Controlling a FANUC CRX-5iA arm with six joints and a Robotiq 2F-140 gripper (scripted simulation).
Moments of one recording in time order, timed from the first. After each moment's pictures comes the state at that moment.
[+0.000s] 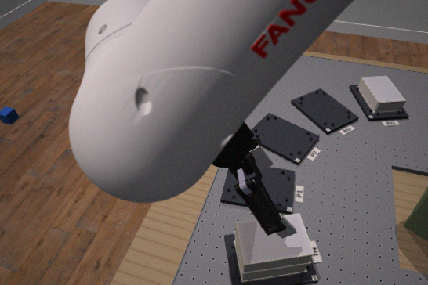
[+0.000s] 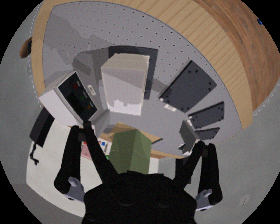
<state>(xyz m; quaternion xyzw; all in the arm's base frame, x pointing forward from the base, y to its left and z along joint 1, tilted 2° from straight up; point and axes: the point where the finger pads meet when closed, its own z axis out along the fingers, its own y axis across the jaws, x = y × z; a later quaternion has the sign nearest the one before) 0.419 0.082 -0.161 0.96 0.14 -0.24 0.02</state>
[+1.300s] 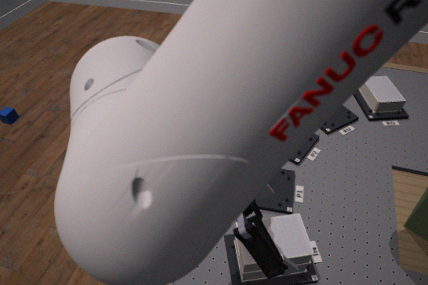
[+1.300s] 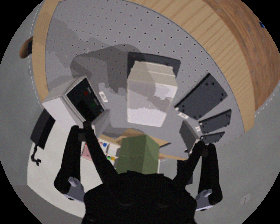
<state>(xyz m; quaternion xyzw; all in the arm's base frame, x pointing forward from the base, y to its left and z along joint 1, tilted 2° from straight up) 0.414 0.138 -0.177 0.96 0.14 -0.24 0.02</state>
